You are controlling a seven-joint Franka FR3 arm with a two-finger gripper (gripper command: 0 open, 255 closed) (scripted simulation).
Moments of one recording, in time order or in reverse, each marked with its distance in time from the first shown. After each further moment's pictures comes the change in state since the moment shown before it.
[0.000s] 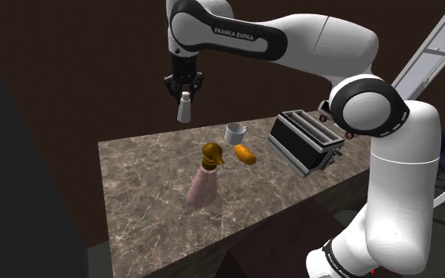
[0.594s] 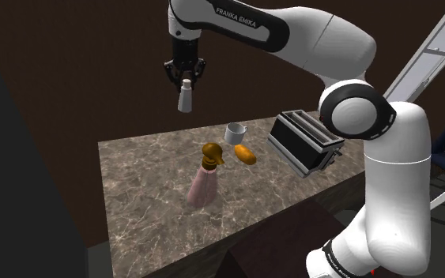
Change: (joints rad) arm 0.033 0.064 -0.005 0.224 -0.013 -0.159 -0.020
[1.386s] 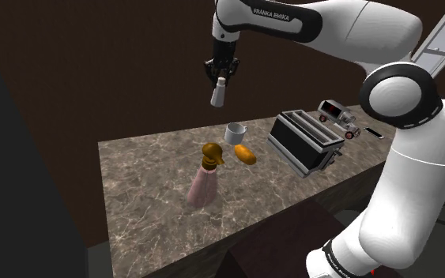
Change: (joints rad) arm -0.226 -0.241 -0.041 -0.371 0.066 0.161 -0.203
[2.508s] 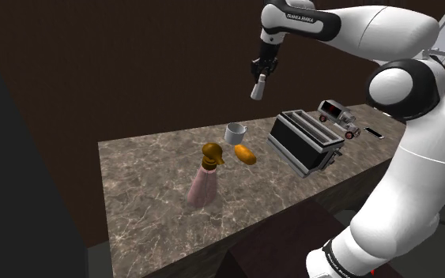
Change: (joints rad) arm -0.258 -0.045 -0.122 -0.064 0.055 0.069 -0.367
